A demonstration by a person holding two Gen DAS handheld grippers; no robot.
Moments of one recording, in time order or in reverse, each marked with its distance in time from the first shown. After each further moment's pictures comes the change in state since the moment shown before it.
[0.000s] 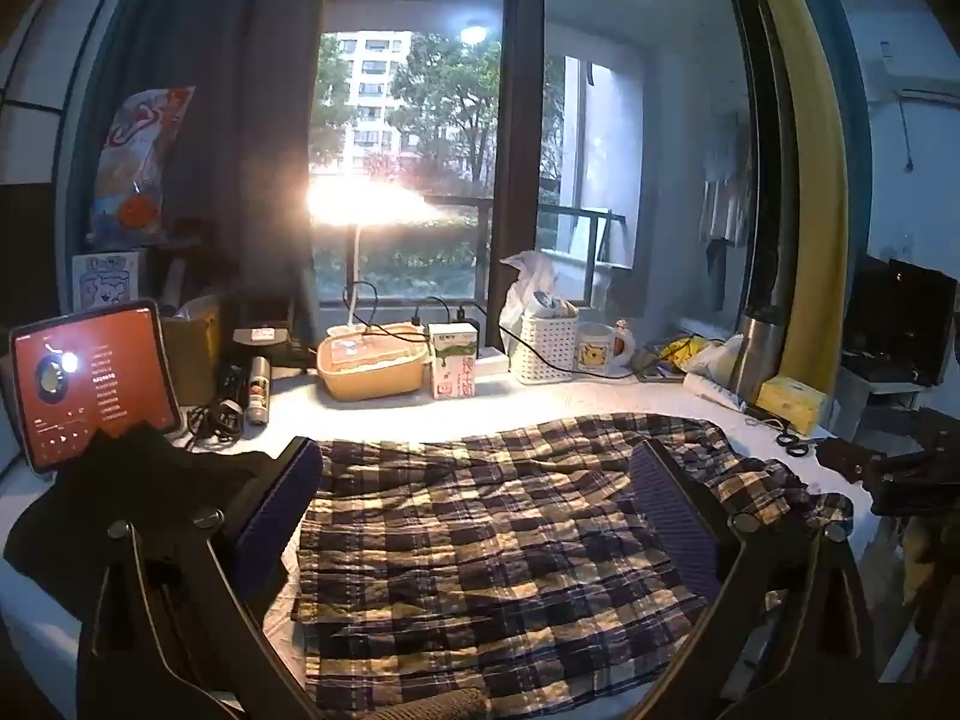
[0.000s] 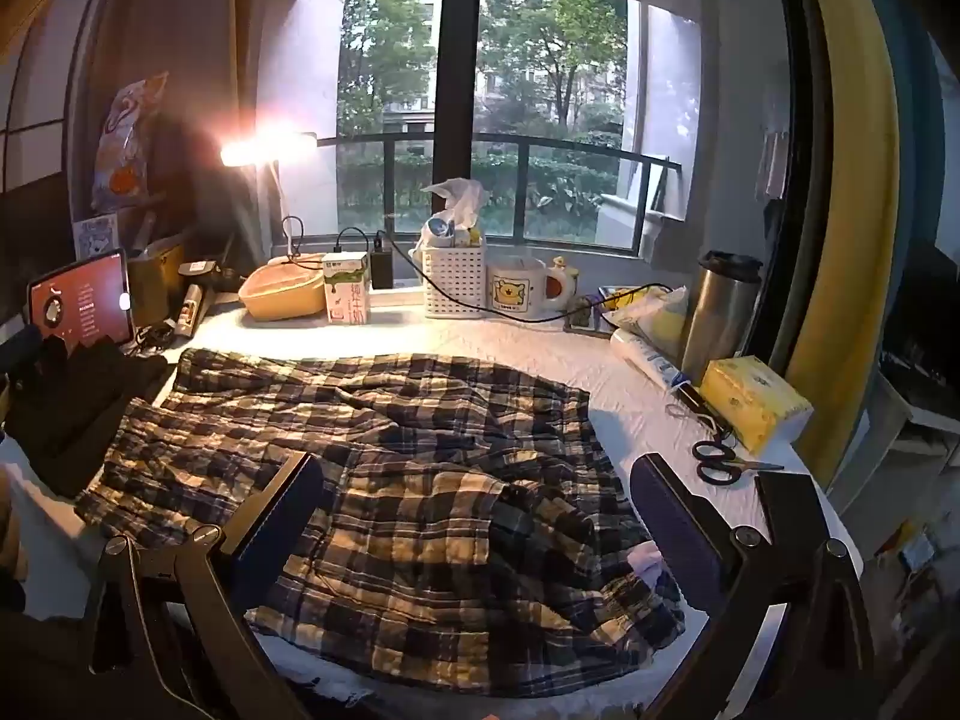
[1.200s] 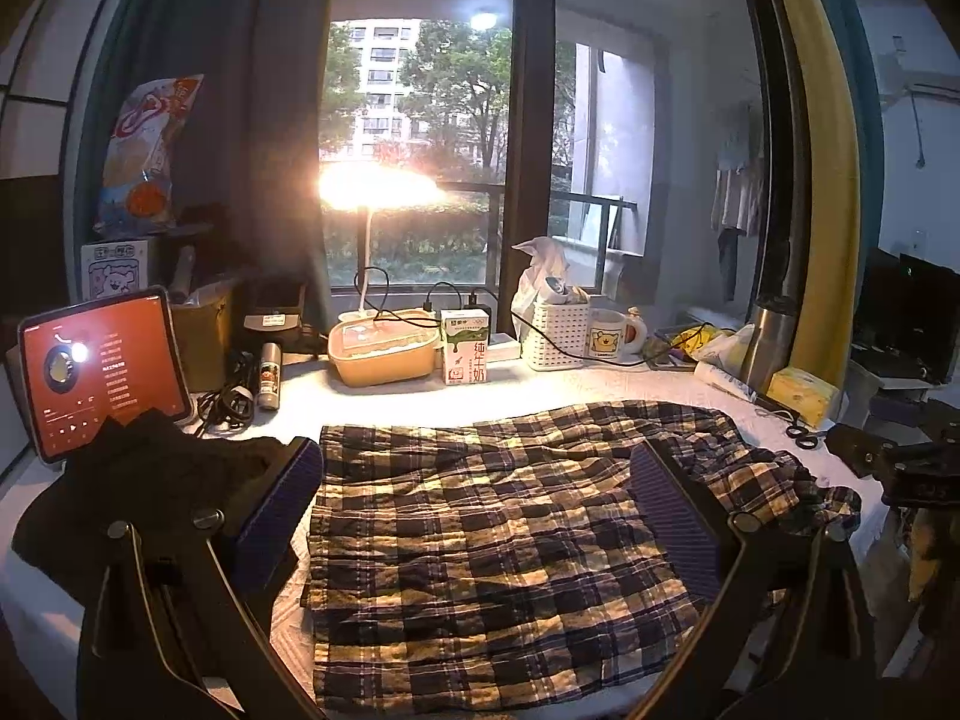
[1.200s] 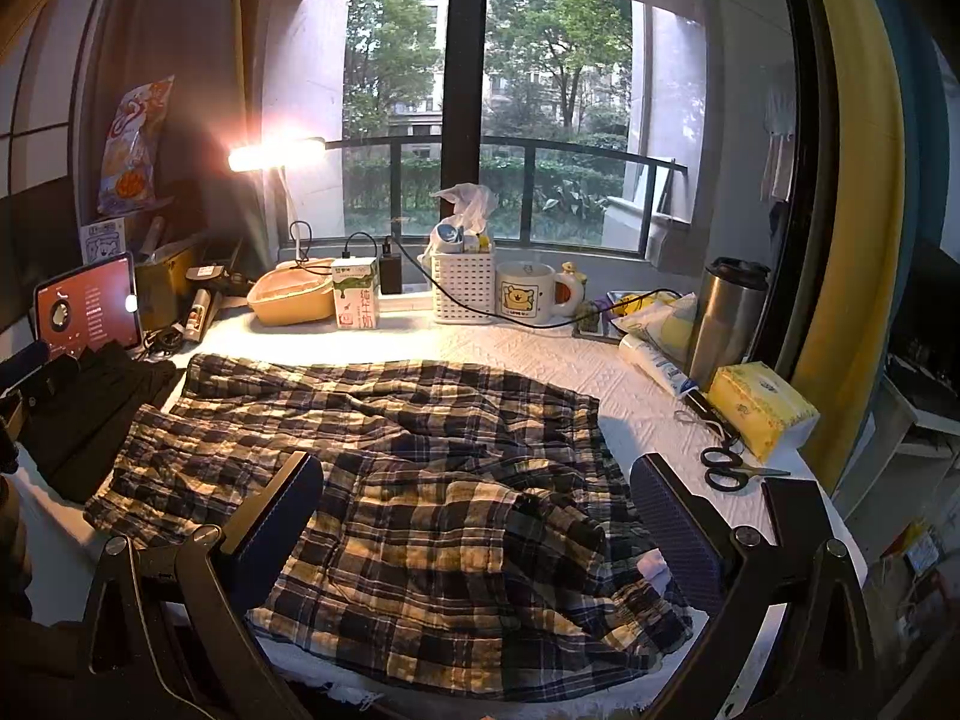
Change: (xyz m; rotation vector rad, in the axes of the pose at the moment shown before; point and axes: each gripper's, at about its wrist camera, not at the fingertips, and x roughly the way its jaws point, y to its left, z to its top) left arm 0.001 0.006 -0.001 -0.050 0.059 0.009; right arm -0.002 0.004 0.004 0.016 0.015 0.020
